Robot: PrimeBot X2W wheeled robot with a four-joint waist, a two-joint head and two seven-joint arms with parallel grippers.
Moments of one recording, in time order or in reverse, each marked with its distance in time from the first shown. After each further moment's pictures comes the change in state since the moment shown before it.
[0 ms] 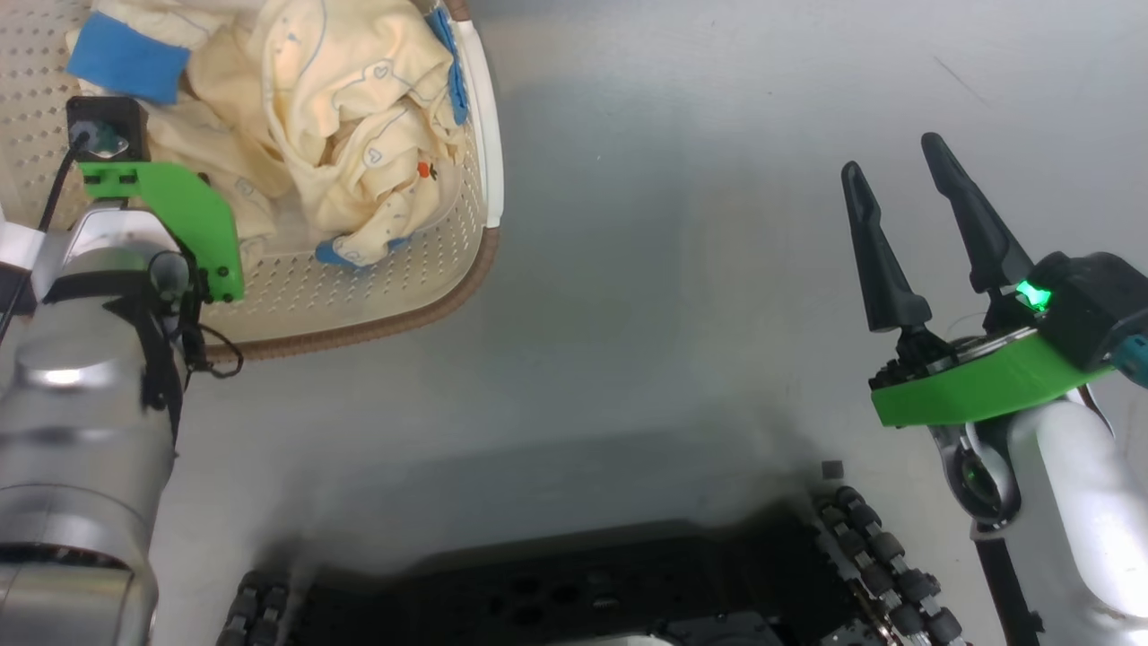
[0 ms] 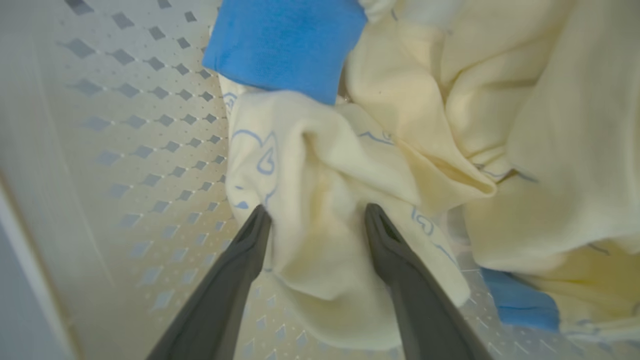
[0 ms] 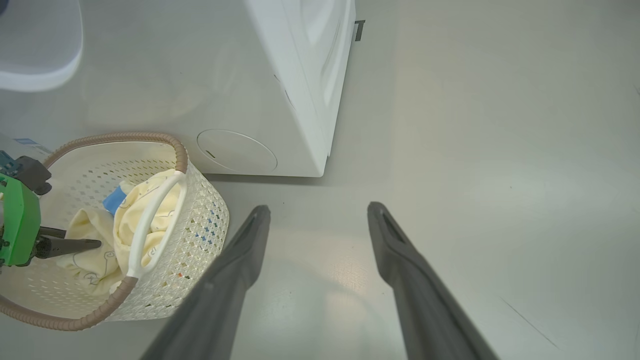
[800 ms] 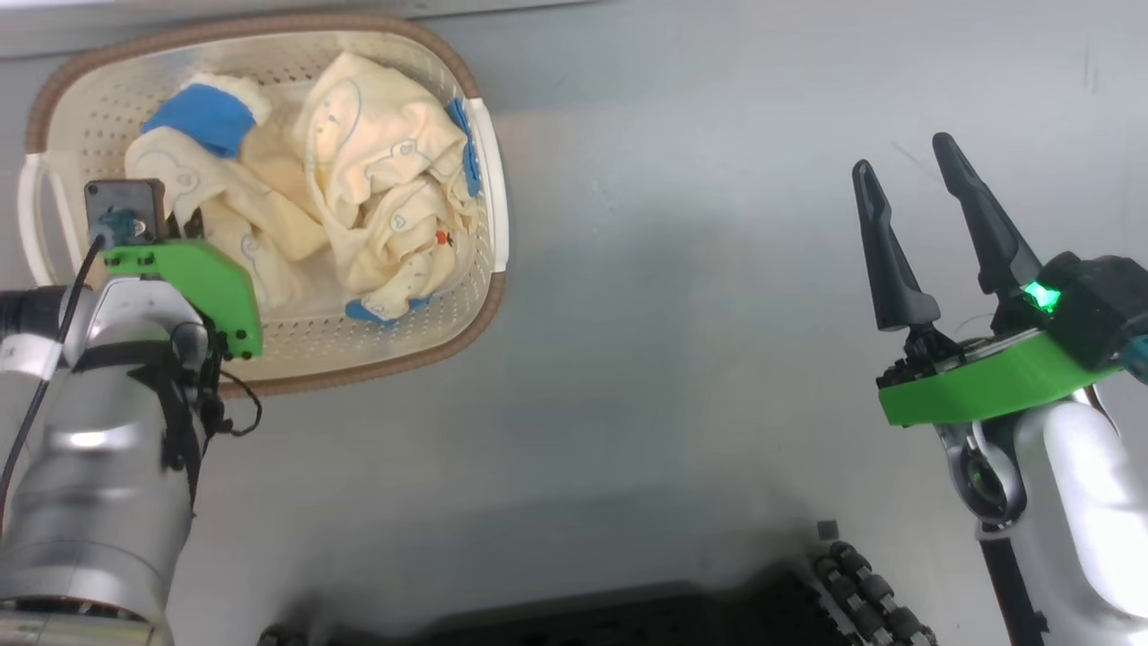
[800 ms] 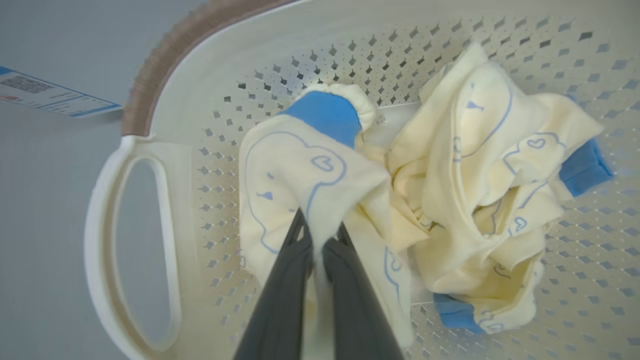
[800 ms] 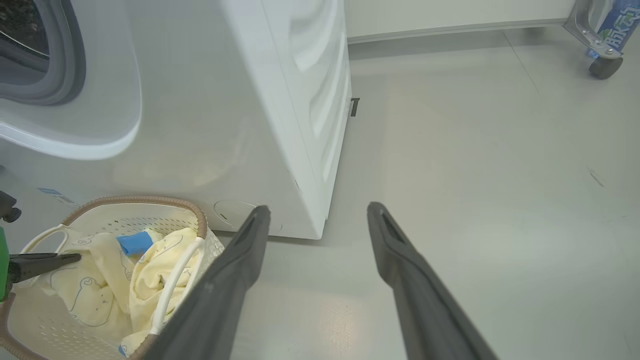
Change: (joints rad) left arm 0.096 -0.001 -0.014 -0.004 -0.050 -0.038 -0.224; right arm 0.002 0.004 -0.016 0.002 0.003 0.000 0.000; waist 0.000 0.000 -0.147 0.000
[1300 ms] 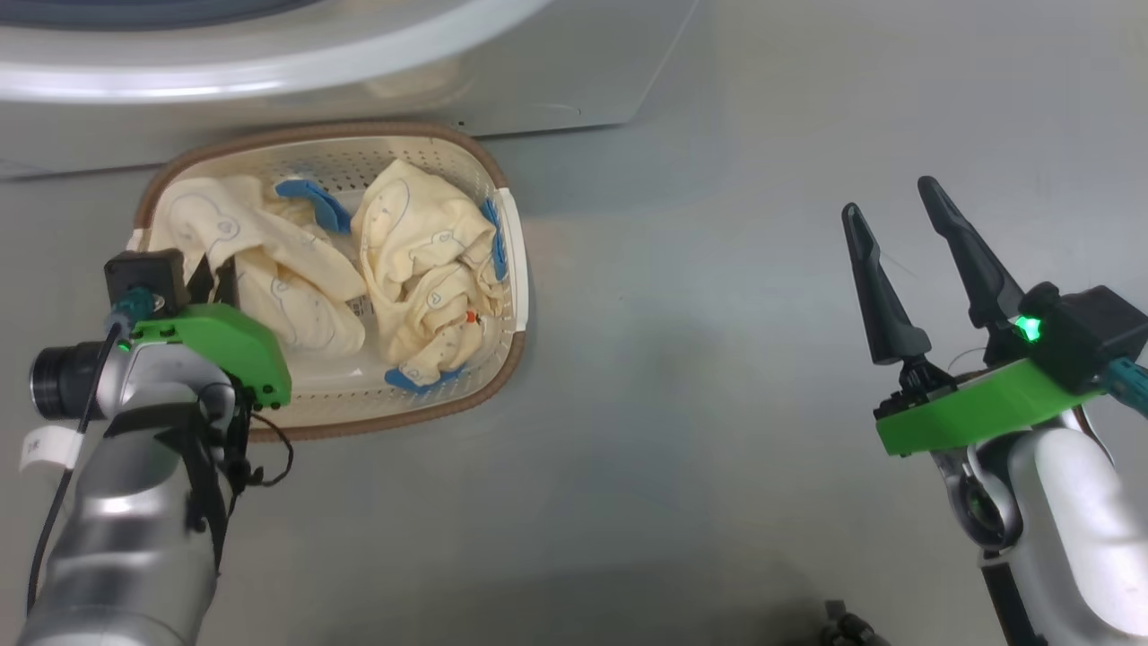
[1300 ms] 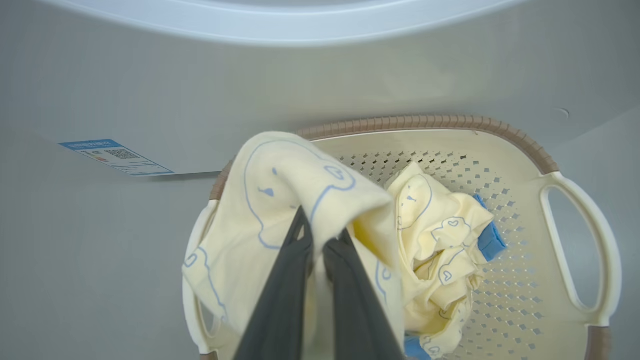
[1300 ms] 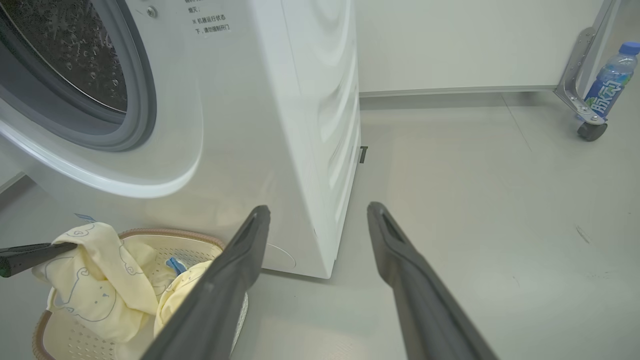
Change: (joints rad) left arm 0.144 -0.013 0.009 -0.089 -0.052 -0.025 -0.136; right arm 0.036 -0.023 0.023 0.033 0.006 0.000 0.000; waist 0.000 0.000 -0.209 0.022
